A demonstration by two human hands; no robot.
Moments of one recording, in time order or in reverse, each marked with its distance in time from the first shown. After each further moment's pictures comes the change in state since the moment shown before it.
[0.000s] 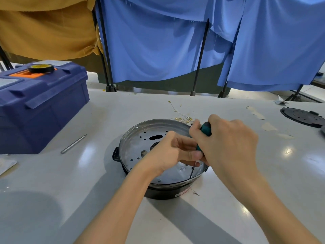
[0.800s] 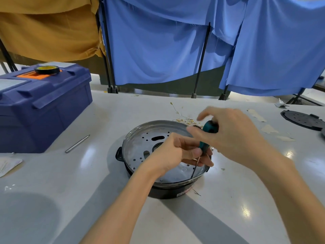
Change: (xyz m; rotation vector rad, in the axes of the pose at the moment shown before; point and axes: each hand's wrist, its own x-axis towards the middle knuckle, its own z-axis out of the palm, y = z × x) left_hand 0.002 -0.007 0.001 -0.062 -0.007 0.002; right_hand 0.029 0.021 -0.012 0.269 -0.336 -0.146
